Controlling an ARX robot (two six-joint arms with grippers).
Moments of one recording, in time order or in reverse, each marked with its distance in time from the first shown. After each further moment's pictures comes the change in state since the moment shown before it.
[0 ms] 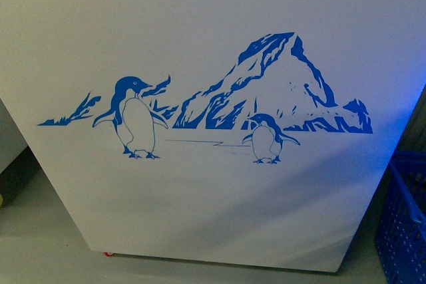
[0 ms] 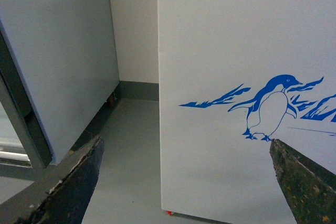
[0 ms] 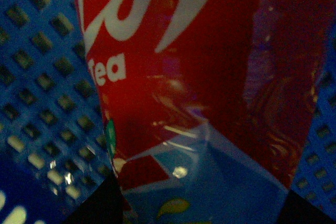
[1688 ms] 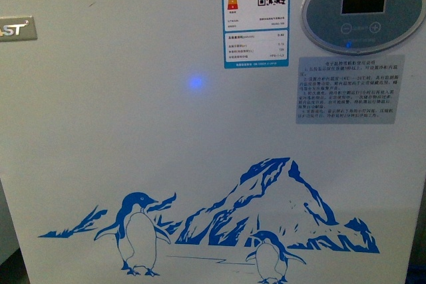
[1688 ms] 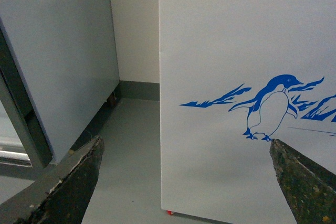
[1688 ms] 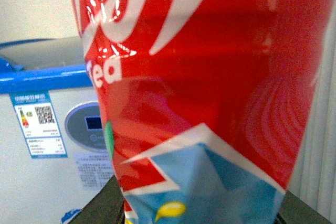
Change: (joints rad) left arm 0.000 0.000 0.000 0.000 0.000 0.000; right arm 0.466 -2.405 -0.566 -0.255 -0.028 -0.335
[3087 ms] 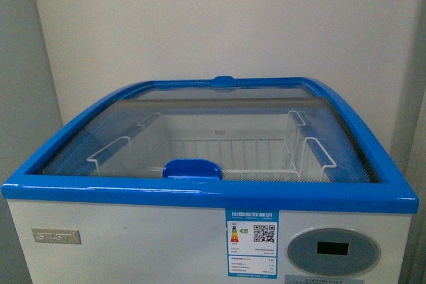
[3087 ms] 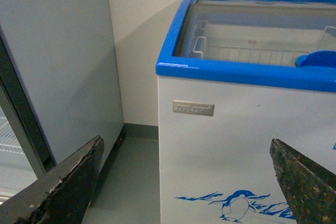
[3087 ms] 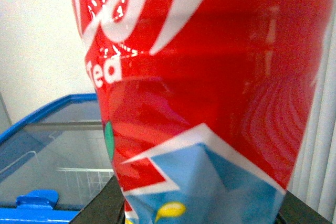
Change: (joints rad) left arm 0.000 0.000 0.000 0.000 0.000 0.000; right arm 0.000 0.000 -0.008 0.002 0.009 -0.013
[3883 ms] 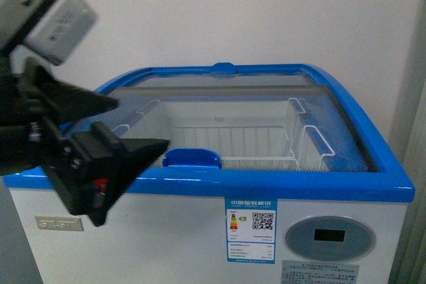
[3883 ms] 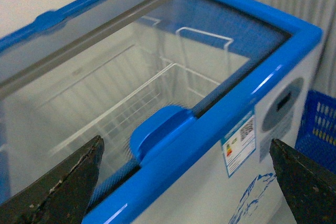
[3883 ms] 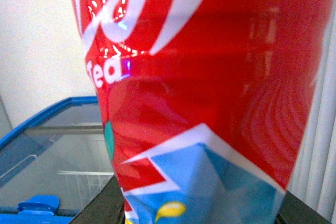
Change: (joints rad) left arm -0.238 1.461 0.735 0.505 0.542 0.455; right arm 0.000 0.000 0.000 0.000 0.000 0.000
